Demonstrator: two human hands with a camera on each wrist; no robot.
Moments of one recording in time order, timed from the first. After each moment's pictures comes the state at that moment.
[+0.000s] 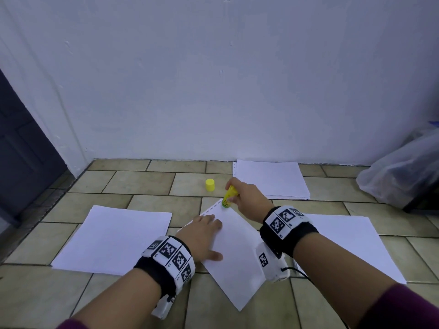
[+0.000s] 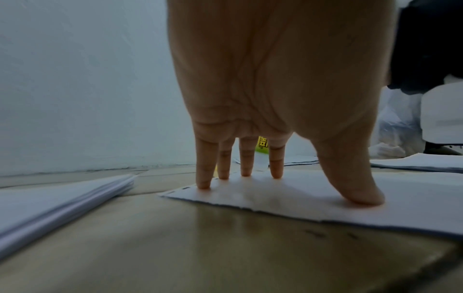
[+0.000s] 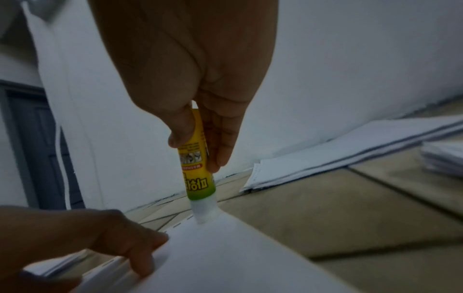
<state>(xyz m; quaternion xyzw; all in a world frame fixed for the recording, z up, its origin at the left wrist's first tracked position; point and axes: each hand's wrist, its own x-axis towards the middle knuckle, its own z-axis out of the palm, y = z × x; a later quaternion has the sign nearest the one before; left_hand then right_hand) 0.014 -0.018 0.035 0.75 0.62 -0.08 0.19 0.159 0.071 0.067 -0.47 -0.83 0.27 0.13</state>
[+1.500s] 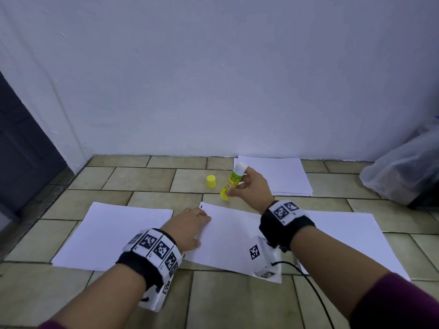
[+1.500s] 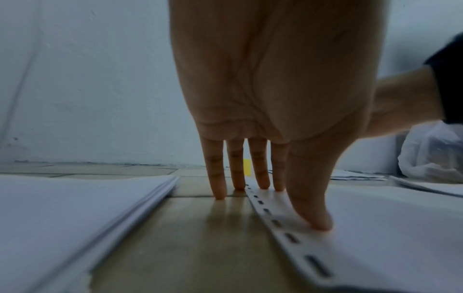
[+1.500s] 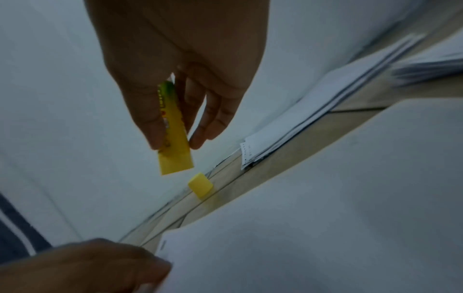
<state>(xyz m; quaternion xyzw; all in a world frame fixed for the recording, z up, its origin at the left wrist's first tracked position) -0.019 -0.014 0.042 0.76 0.62 -0.08 0.20 0.156 0.088 0.049 -0.48 -0.66 0.46 0.35</state>
